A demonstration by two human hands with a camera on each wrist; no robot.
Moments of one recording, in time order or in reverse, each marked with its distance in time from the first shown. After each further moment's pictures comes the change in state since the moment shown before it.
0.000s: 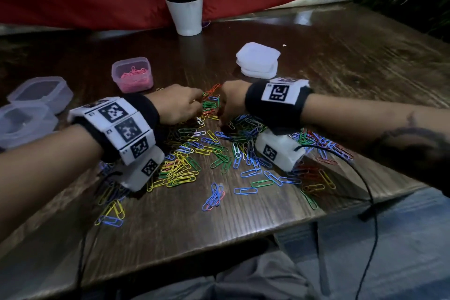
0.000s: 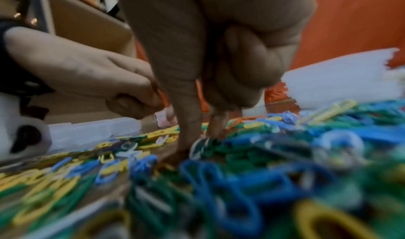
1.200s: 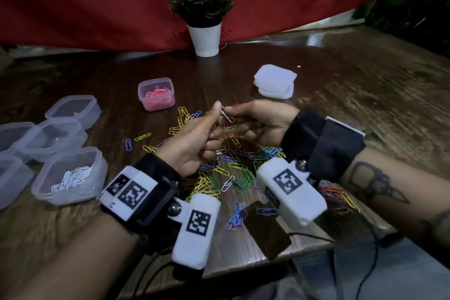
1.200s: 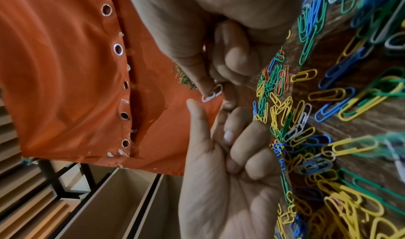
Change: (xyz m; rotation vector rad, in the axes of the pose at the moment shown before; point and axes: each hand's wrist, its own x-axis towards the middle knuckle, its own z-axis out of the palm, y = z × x) left_hand -0.043 0.026 0.019 -1.636 0.101 -0.211; right_hand -0.037 -0.017 -0.005 1.538 -0.187 0.080
